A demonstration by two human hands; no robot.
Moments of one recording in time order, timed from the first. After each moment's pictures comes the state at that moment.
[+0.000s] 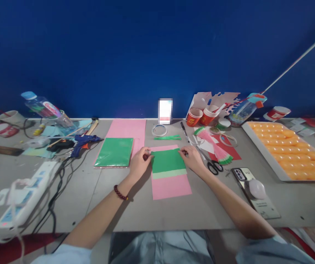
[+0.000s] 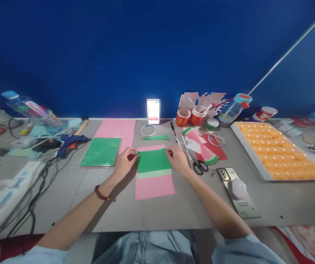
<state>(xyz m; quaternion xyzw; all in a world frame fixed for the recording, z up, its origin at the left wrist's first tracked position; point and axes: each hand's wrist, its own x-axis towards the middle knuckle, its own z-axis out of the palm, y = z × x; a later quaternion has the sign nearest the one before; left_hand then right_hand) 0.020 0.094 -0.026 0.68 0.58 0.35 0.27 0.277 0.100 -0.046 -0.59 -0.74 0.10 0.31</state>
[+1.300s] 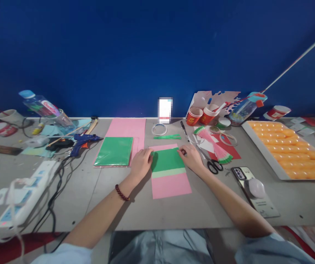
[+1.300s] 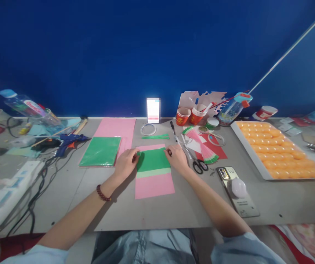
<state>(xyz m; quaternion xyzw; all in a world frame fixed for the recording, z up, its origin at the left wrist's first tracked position) 0.023 0.092 -0.031 0.81 0.53 0.25 0.05 0.273 0.101 -0.046 -0.59 -0.75 0.08 0.29</state>
